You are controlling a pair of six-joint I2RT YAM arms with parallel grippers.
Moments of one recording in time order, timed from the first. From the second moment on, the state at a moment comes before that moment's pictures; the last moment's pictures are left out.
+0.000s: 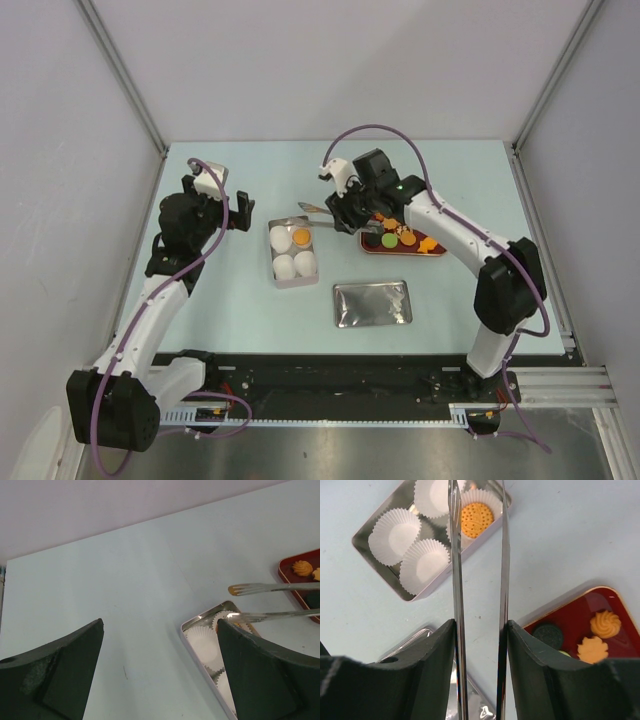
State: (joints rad) left arm -0.12 1.01 0.77 0.06 0.19 0.11; right arm 0.63 1.78 1.54 -0.58 -0.30 -0.26
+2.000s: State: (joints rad) left arm -0.12 1.01 0.77 0.06 0.22 0.11; right arm -0.11 1.59 0.99 -0.37 -0.36 -0.39
